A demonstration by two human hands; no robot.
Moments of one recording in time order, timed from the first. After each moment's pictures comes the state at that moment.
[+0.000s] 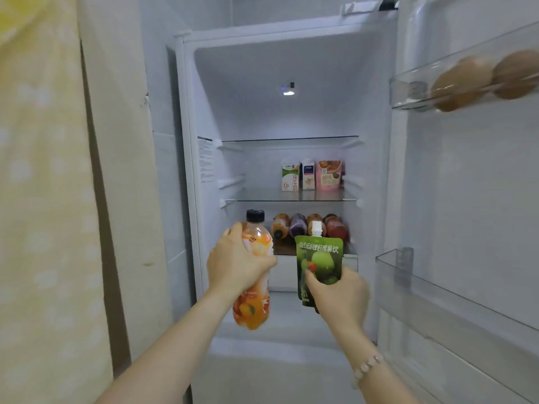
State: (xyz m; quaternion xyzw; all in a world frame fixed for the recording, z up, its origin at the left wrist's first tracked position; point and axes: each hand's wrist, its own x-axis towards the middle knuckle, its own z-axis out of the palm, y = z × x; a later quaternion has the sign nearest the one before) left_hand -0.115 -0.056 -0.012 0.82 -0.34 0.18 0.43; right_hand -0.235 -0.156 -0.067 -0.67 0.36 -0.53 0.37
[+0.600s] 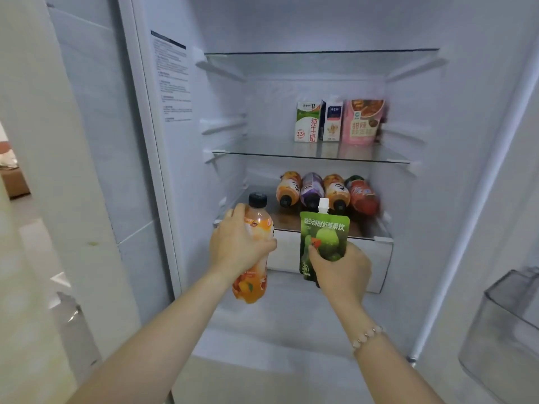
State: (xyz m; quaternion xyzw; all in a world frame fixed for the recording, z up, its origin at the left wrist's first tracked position) left_hand 0.015 -0.180 -0.080 0.85 -0.32 0.12 0.40; right_hand -0.113 -0.279 -0.111 -0.70 0.41 -0.48 0.34
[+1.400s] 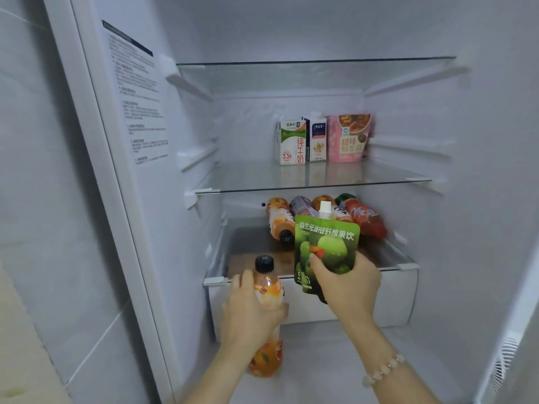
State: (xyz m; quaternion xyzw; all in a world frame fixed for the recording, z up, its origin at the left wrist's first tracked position) left_hand 0.097 -0.219 -0.133 0.84 -0.40 0.04 0.37; right_hand -0.020 -0.299 -0.096 -0.63 0.40 -0.59 0.32
